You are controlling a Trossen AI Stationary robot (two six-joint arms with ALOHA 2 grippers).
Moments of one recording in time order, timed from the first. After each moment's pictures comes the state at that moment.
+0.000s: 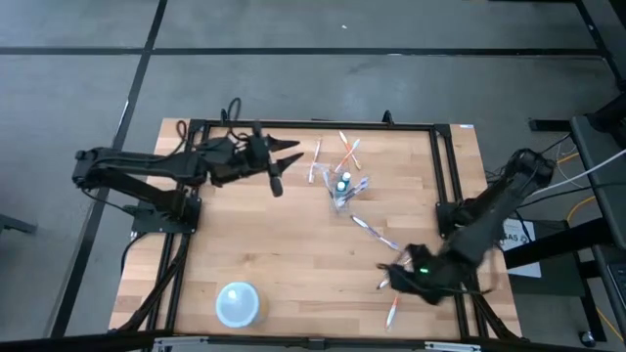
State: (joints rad) left arm 0.01 1.14 1.00 0.14 -0.39 0.12; right arm 0.86 1.36 0.97 -0.72 0.04 2.43
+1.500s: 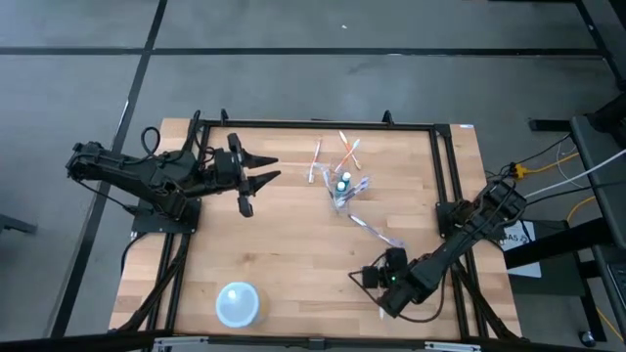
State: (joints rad) left arm -0.24 0.97 1.00 0.05 -0.52 0.06; right arm 0.80 1.81 1.00 -0.67 0.26 2.35
